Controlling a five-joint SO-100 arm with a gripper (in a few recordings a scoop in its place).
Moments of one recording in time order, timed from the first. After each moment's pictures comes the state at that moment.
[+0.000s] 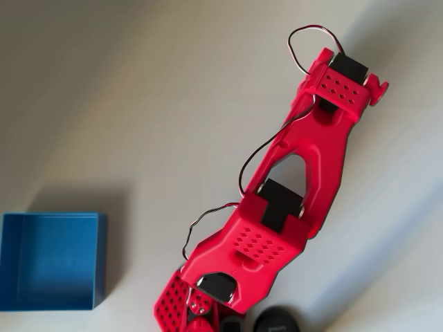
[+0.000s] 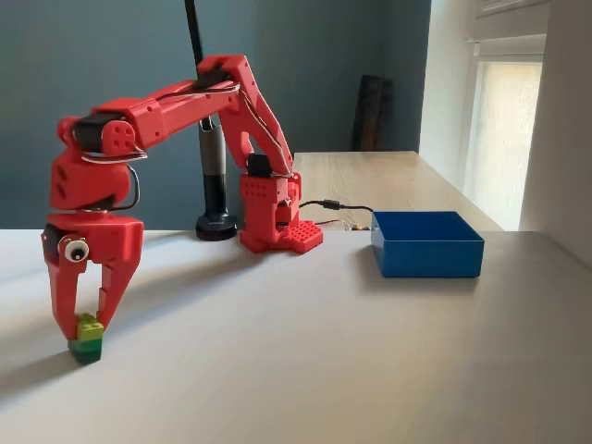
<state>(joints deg) 33.0 62.7 76.1 60.9 18.7</state>
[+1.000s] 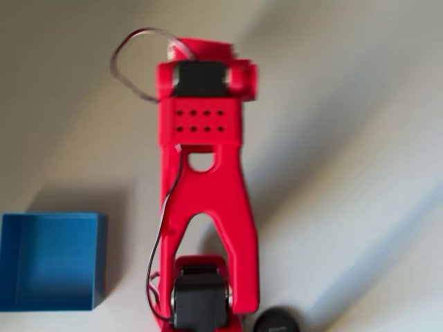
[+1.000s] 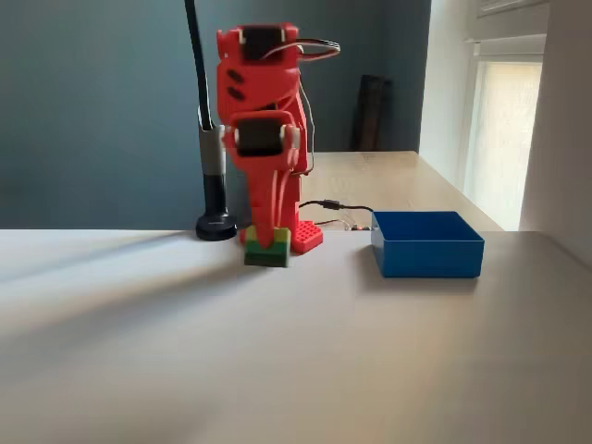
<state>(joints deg) -2.5 105.6 104.0 62.7 8.2</state>
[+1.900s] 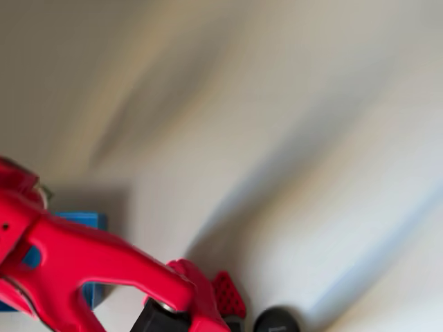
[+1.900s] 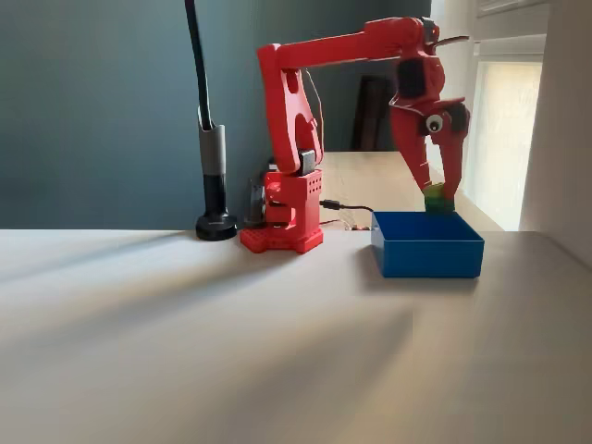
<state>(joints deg) -58.5 106.3 98.3 82.4 14.6</state>
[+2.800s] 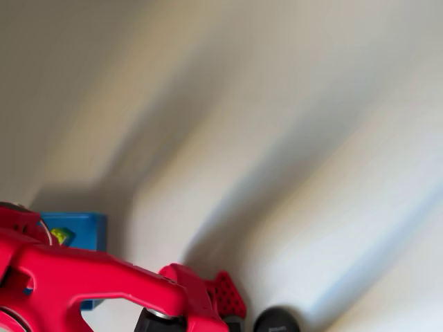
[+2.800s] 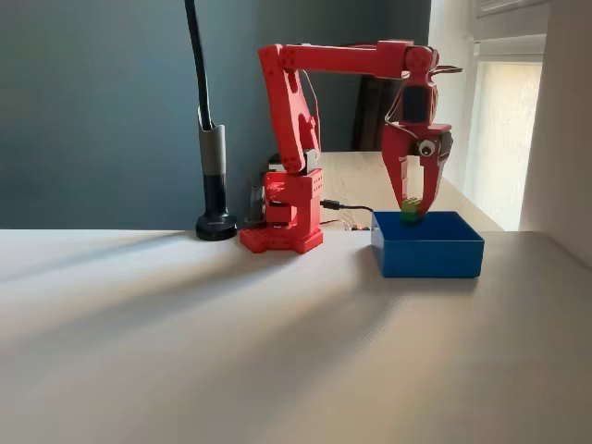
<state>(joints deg) -67.0 107.1 112.4 81.1 15.2</state>
